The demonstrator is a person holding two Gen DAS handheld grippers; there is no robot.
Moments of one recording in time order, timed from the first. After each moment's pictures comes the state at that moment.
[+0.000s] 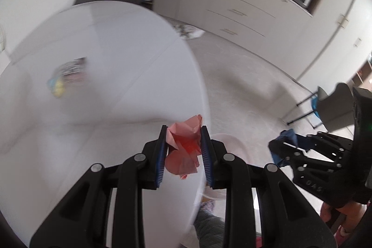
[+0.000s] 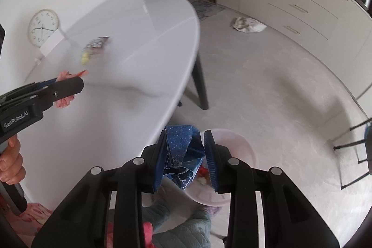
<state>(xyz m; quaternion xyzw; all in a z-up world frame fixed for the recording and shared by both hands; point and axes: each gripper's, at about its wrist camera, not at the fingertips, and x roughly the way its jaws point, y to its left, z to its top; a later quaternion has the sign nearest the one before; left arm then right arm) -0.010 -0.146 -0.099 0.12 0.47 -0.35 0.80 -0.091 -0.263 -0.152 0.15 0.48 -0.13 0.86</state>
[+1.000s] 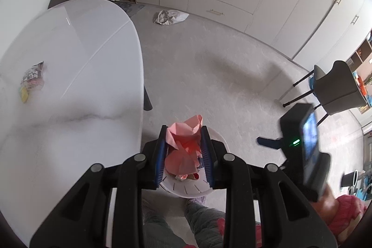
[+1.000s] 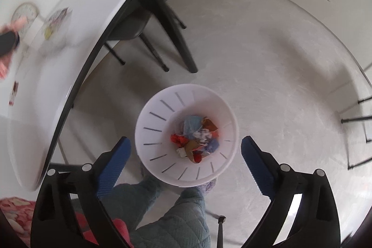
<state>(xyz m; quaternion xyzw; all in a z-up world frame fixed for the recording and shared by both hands) -0.070 -0.248 -0.130 0.17 0.50 -0.36 0.77 -0.135 -0.355 -0.266 0.20 0.55 -0.12 0.80</state>
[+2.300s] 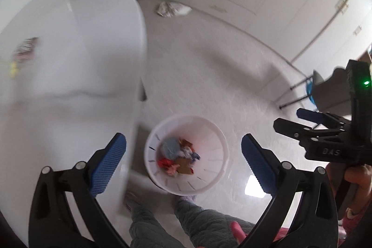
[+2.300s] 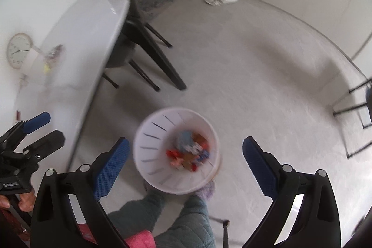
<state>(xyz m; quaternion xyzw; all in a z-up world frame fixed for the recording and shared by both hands) -0.059 -0.214 -0.156 0.13 0.52 -0.35 0.77 -0.140 -0.383 -0.206 0.23 0.50 -0.15 0.82</state>
